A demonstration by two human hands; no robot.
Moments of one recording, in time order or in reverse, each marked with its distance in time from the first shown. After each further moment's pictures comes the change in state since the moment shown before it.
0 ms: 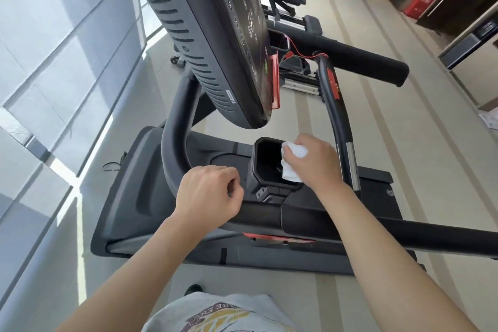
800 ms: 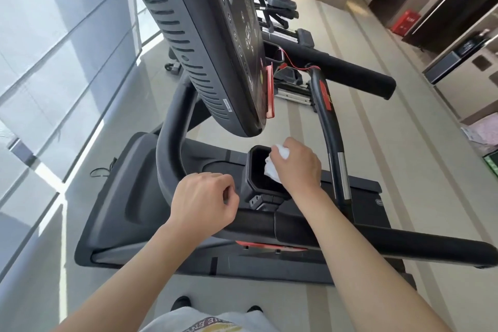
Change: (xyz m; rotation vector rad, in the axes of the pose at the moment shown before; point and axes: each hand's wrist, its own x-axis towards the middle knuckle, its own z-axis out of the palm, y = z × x) left_hand 0.000 0.000 0.000 -0.012 0.005 0.003; right_hand 0.005 -0.028 0.015 -0.065 0.017 0.098
